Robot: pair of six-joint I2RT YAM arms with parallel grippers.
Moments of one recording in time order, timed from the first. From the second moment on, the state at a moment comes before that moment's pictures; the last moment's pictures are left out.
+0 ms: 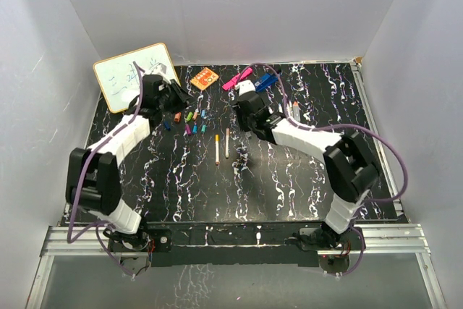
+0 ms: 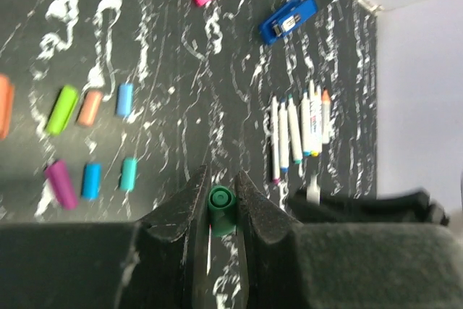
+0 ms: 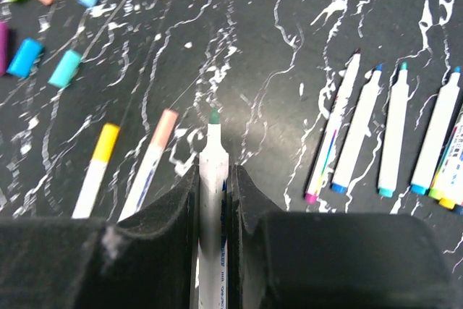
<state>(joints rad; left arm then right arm) -0.22 1.61 1.10 0.02 0.27 -0.74 0.67 1.72 1.19 -0.13 0.23 0.20</state>
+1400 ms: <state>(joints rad) -0.22 1.40 0.82 -0.18 0.14 -0.58 0.52 2.09 1.39 -0.08 0.31 0.11</state>
